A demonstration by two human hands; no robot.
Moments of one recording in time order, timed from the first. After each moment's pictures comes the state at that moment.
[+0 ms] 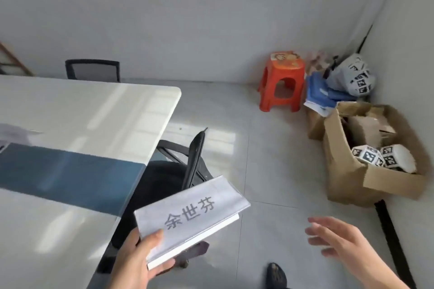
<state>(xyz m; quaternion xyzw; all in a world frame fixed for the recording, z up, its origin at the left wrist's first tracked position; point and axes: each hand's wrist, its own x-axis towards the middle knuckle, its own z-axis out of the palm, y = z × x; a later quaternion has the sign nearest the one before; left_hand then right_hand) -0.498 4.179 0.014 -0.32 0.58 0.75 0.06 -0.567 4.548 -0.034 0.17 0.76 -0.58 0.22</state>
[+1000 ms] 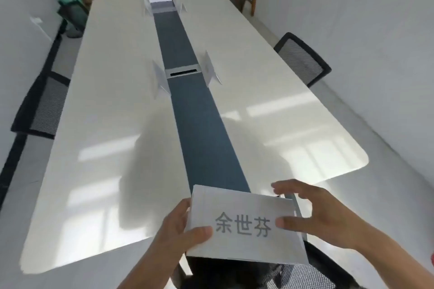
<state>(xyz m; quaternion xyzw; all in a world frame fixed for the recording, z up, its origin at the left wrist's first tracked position) -0.591 4.028 0.026 -0.45 0.48 0.73 -0.20 -0.883 4.096 0.039 -0.52 0.68 -0.22 0.46</state>
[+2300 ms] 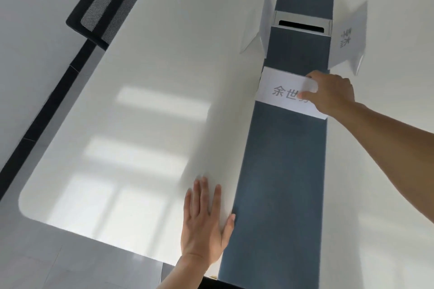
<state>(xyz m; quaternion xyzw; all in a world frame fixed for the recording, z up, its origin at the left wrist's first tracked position) -0.608 3.884 -0.258 -0.72 0.68 0.14 0.03 -0.846 3.570 -0.161 -0.73 0.68 0.00 0.10</state>
